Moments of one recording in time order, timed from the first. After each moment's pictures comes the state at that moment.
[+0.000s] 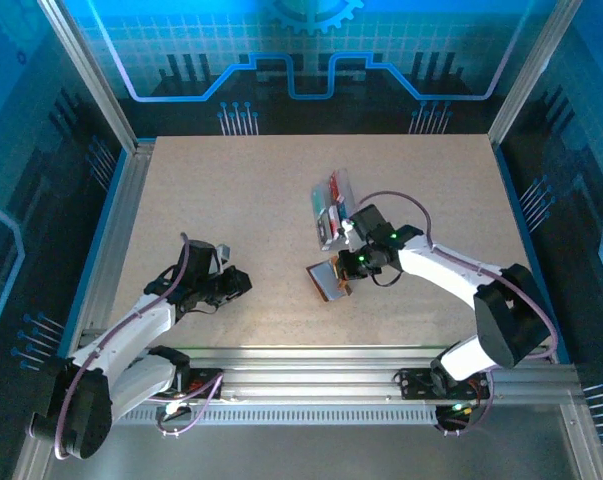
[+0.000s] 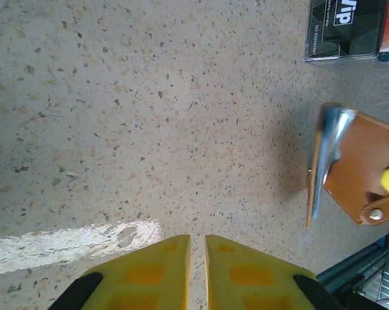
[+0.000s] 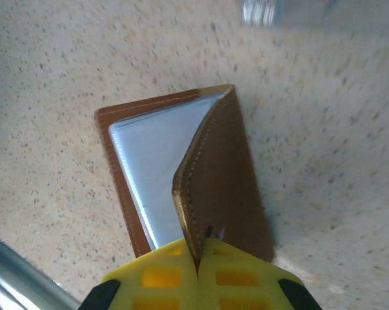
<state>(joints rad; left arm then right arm) -0.28 0.99 0.46 -0.37 0.42 -0.79 0.55 1.50 0.93 -0.56 -0.34 0.40</state>
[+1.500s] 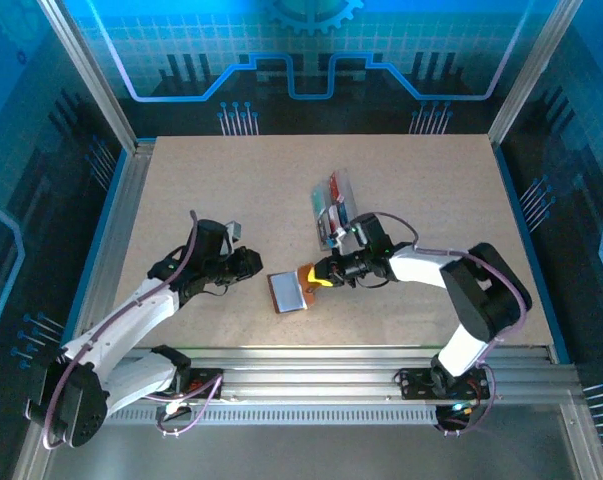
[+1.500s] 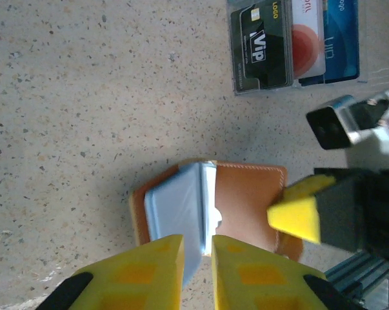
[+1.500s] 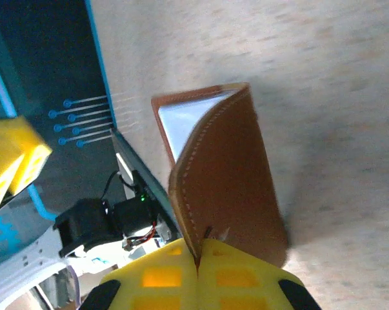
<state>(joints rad) -0.39 1.06 0.67 -0.42 0.31 -0.77 0.51 1.68 0.76 0.04 -0.89 0.89</state>
